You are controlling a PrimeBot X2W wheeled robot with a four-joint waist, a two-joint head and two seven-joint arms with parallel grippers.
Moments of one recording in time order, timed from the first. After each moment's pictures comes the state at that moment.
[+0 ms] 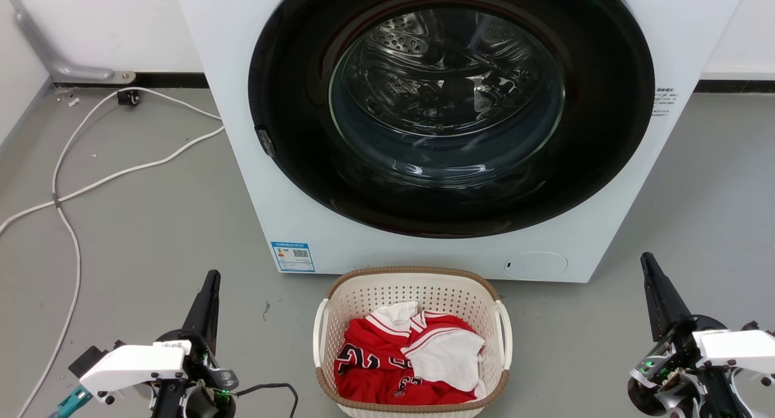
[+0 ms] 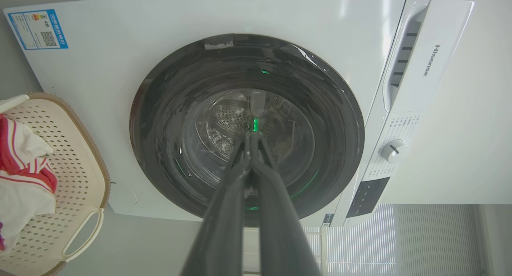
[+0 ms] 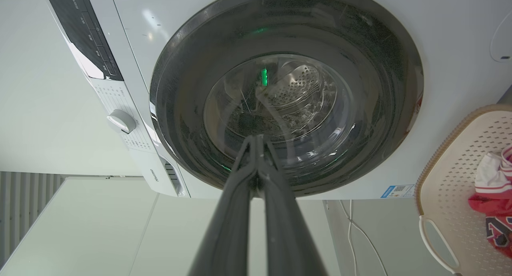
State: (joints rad) left arm -0.10 0.06 0.11 0.25 -1.62 -0.13 0.11; right arm -0.10 -0.06 -0.11 0.25 1.62 0.13 0.11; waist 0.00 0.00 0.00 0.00
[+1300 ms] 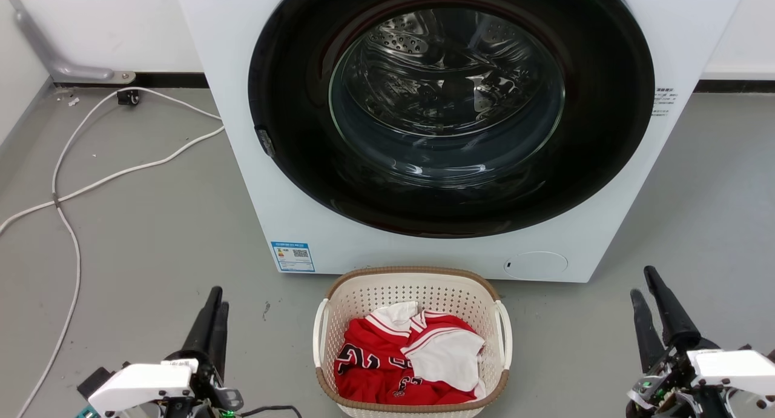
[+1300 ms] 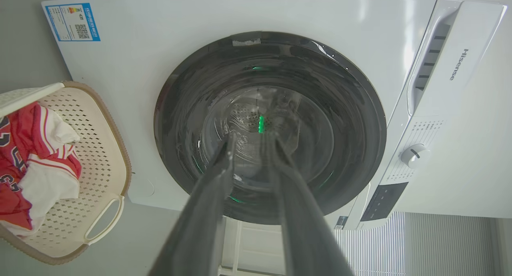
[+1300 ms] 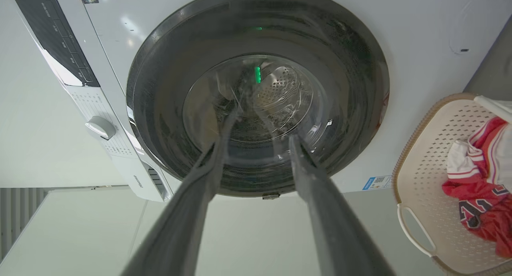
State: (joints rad) left arm -0.08 0.05 0.11 0.28 -1.61 -0.13 0.11; right arm -0.07 -0.05 -0.11 0.28 1.62 0.13 0.11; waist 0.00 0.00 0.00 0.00
